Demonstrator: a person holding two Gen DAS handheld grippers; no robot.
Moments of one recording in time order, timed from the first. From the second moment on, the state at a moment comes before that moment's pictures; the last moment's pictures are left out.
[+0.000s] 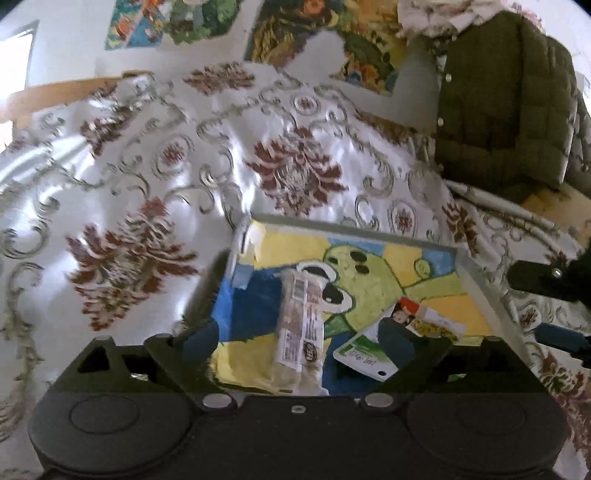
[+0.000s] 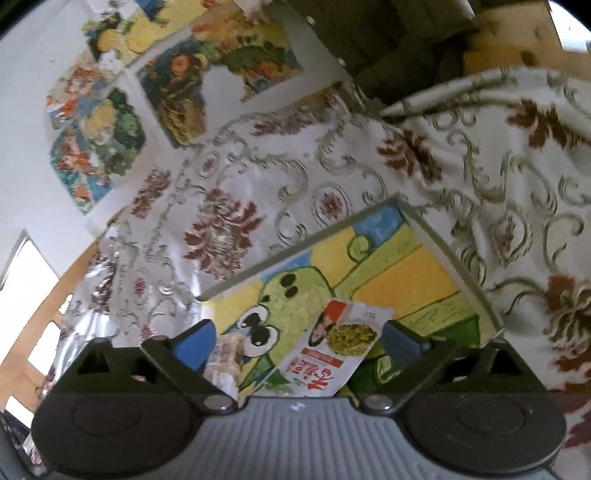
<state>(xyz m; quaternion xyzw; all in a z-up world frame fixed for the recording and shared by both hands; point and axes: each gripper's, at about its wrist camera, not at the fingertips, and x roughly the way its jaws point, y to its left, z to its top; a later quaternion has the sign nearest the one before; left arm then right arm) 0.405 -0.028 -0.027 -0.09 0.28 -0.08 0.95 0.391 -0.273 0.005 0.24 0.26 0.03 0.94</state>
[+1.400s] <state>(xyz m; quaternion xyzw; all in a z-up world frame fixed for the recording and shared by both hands) 0.113 -0.007 0.006 -0.05 0.25 -0.06 0.96 0.092 -0.251 0.021 0.05 0.19 0.02 0.98</state>
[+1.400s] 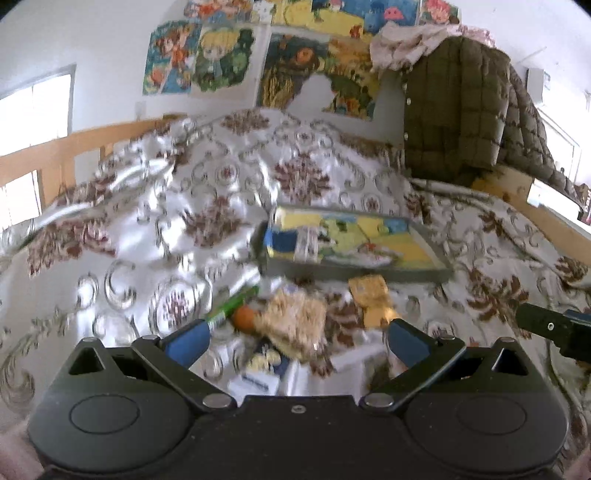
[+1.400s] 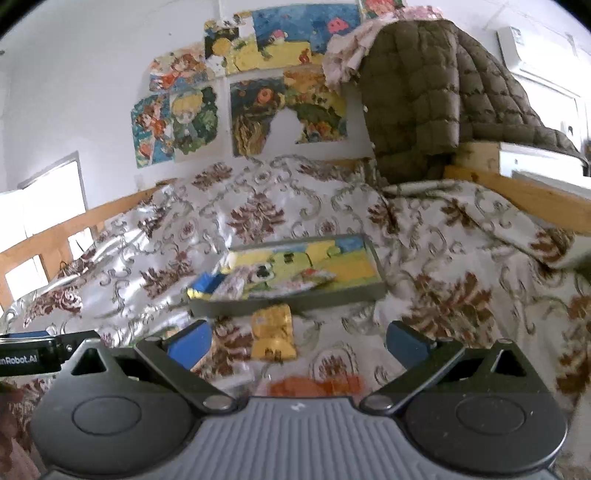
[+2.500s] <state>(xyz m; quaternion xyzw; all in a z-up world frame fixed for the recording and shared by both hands) 0.170 -0.064 -0.051 0.02 0.42 -0.19 0.88 0.144 -0.268 -0.024 0.08 0.43 0.02 0.90</state>
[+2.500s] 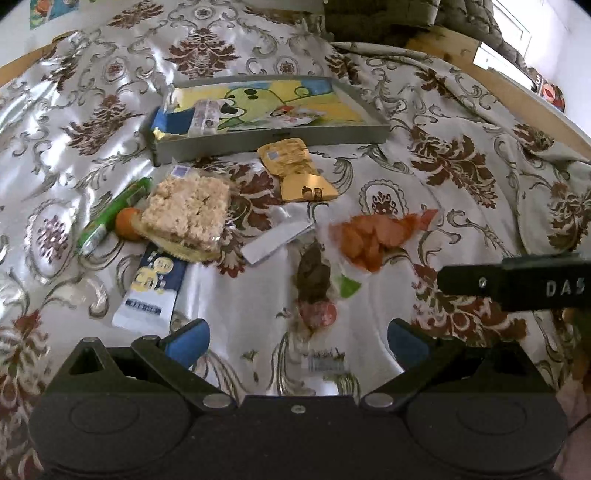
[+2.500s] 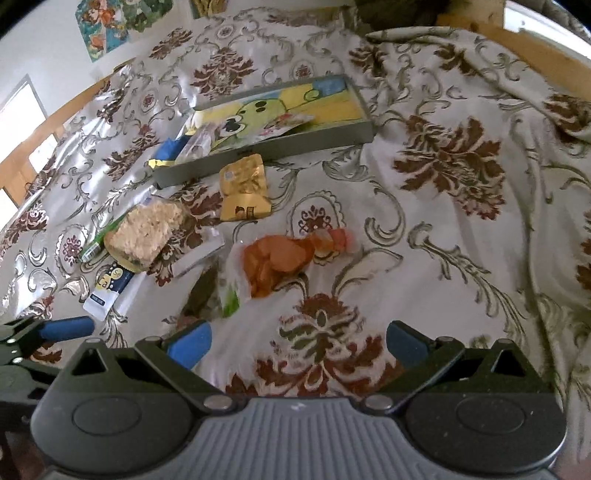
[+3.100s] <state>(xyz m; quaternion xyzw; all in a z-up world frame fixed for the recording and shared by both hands) 0.199 -0.080 -0.077 0.06 0.42 -0.20 0.88 0.246 -0.263 -0.036 -0.02 0.39 0.18 0.90</state>
